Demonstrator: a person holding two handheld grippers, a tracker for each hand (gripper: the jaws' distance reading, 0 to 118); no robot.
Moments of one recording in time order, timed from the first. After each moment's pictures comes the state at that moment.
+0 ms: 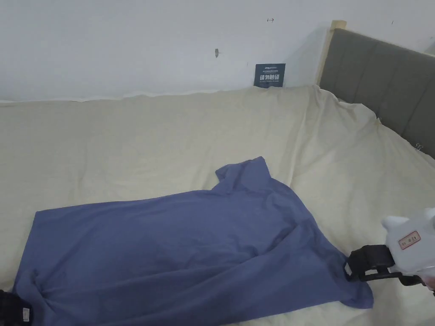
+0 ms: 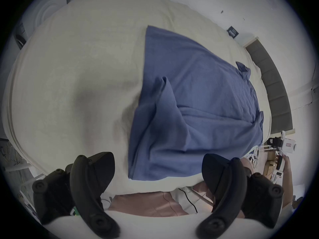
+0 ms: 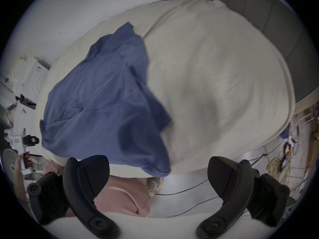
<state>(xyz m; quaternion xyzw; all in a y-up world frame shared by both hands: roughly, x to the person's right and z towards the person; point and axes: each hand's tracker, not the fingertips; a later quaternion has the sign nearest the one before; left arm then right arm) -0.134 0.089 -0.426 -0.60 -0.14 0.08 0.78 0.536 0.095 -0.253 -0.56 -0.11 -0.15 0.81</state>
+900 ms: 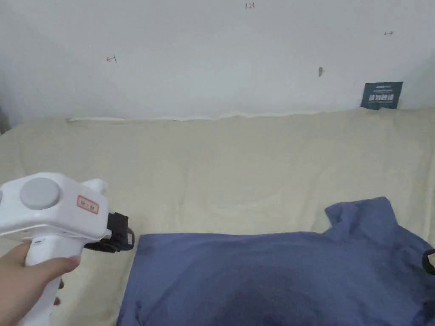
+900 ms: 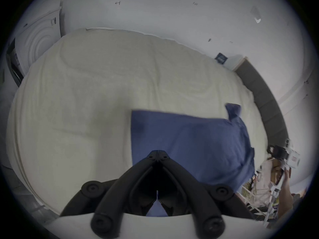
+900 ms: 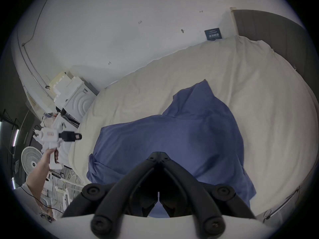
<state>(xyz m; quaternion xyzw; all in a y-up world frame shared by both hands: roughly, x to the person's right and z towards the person) -0.105 0.152 -0.582 -0.51 -0.15 0.07 0.84 0.452 0.159 -0.377 -0.39 0.07 -0.23 0.89</state>
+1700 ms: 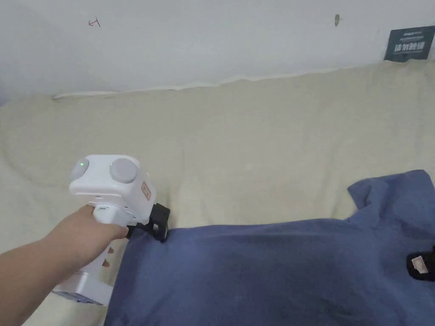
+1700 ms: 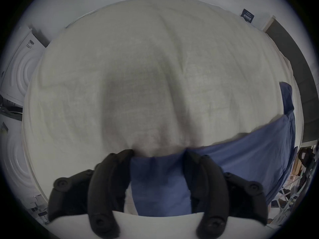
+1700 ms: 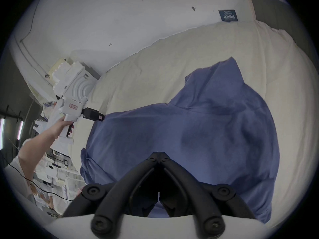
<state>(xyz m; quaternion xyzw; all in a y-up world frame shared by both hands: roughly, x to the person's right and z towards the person) -0.031 0.054 -0.710 -0.62 -0.10 -0.09 0.78 0.434 0.101 -0.445 -0.44 0.12 -0.20 0.87</state>
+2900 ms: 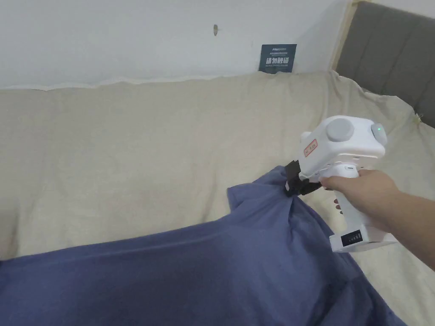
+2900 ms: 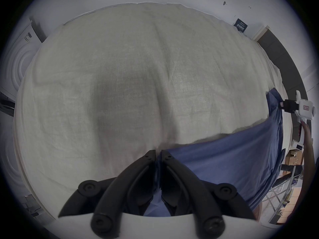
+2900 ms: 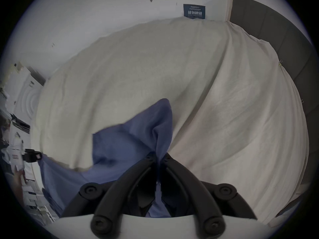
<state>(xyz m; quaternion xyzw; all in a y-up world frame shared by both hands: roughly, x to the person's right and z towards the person) -0.035 0.074 -0.704 -0.60 -0.14 -0.04 0.78 0.556 0.088 -0.620 -0.52 -0.07 -0.15 0.84</state>
